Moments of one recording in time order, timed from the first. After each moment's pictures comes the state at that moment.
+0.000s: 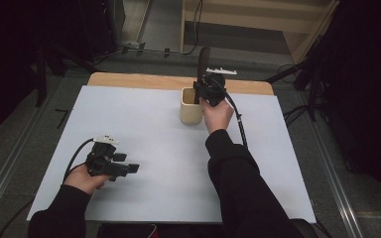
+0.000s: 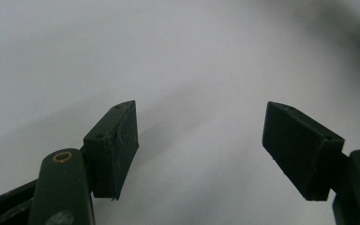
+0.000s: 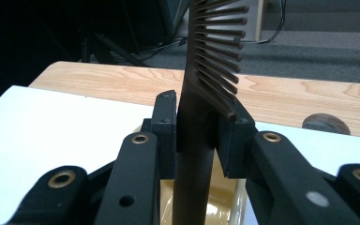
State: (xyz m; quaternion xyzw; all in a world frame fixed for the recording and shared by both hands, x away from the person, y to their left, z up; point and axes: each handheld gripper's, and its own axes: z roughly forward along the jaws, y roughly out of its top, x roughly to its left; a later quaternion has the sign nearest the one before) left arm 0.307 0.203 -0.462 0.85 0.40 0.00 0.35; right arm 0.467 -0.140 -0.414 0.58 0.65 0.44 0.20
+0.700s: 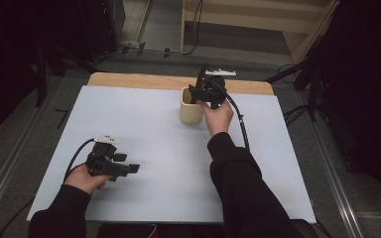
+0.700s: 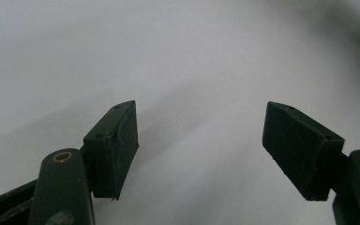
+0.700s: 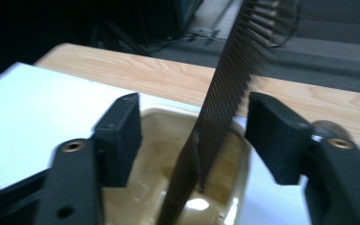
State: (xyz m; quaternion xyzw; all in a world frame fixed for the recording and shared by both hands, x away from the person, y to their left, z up) left arm 0.307 0.202 -0.462 0.85 0.40 -0.01 0.34; right arm 0.465 -0.143 -0.418 0.55 0.69 0.43 0.21
